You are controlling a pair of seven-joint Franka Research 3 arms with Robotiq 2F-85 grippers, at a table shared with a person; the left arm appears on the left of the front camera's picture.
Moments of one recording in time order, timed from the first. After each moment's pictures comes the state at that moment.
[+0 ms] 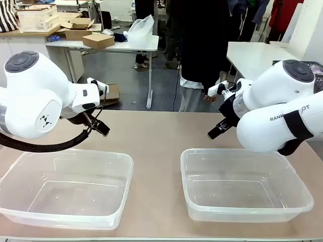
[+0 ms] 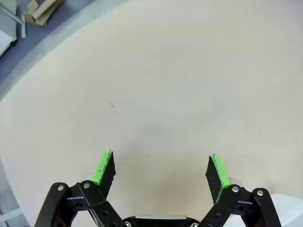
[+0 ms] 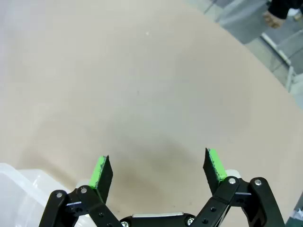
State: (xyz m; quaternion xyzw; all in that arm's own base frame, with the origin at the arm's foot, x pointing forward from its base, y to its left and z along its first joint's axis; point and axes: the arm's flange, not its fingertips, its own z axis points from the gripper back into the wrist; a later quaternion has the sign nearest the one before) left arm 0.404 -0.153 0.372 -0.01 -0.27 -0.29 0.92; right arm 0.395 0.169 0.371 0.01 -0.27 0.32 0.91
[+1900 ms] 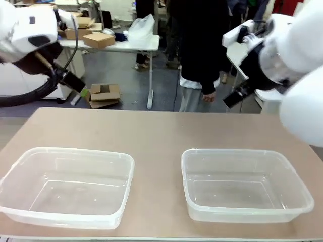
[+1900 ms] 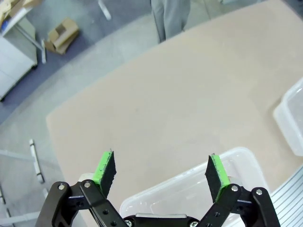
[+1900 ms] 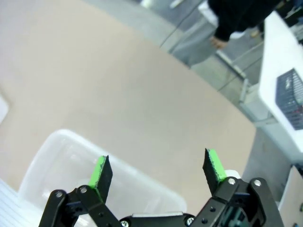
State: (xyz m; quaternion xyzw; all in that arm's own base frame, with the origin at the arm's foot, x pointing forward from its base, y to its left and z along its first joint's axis) left arm 0.291 -0.127 0.580 -0.02 -0.35 -0.30 0.89; right arm 0.274 0.196 0.544 -0.08 -0.34 0.32 0.88
